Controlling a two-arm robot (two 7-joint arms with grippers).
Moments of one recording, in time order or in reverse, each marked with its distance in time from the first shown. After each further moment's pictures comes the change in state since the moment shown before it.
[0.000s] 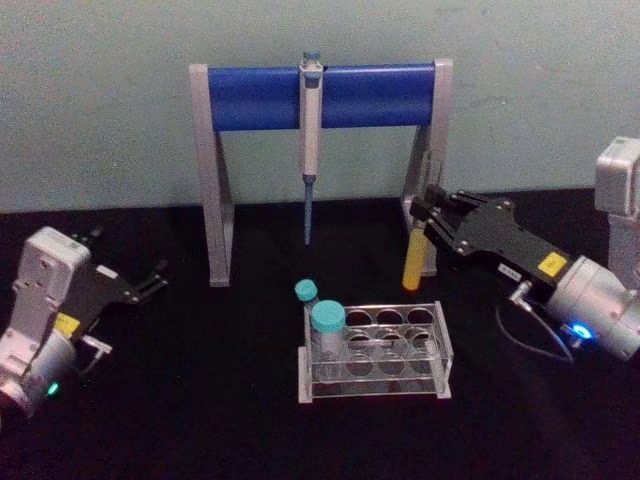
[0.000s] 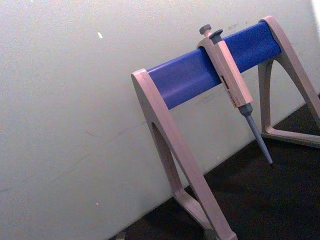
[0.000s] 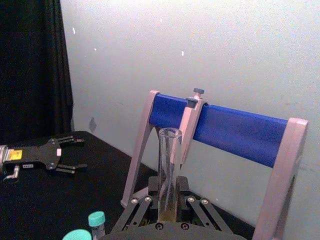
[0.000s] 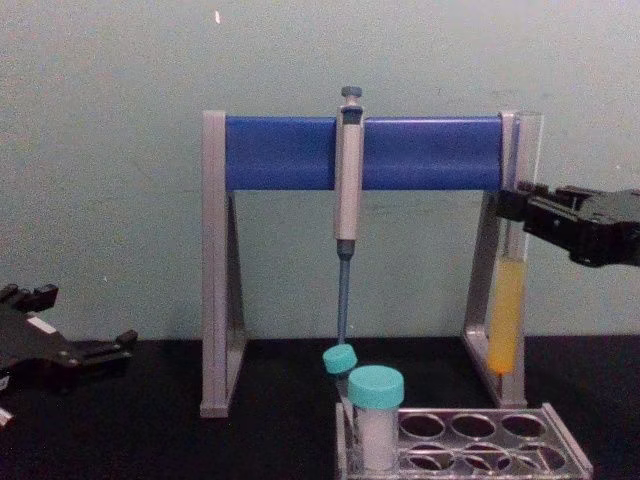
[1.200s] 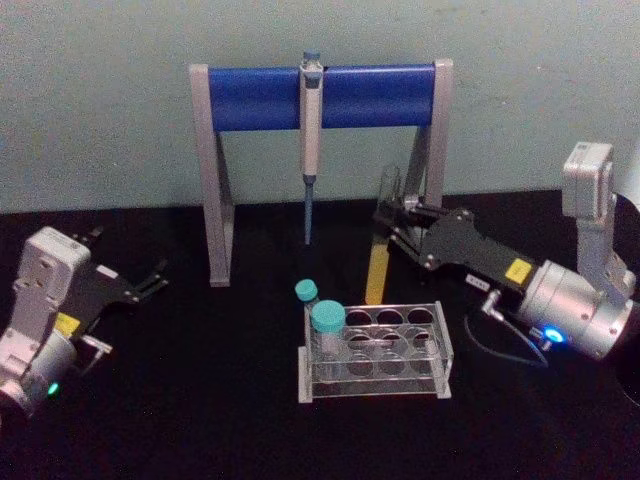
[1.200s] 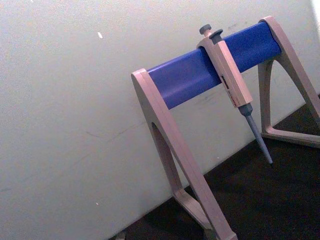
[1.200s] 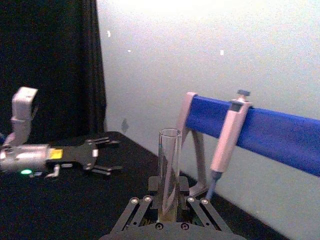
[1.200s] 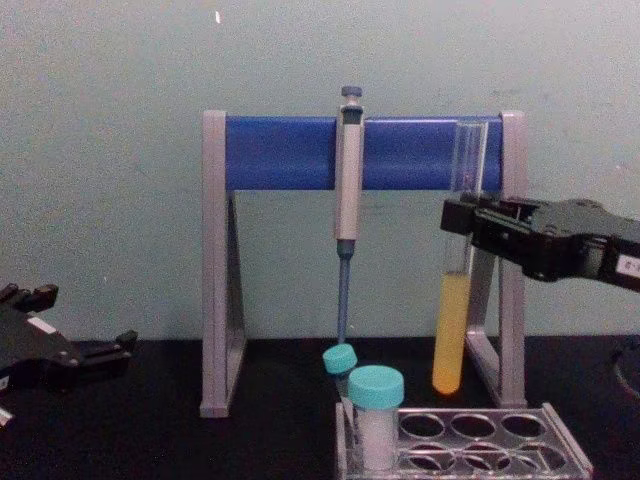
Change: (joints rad) left arm 0.000 0.000 0.000 0.000 0.000 0.000 0.000; right arm 0.050 -0.009 -0.073 0.030 0.038 0.002 0.093
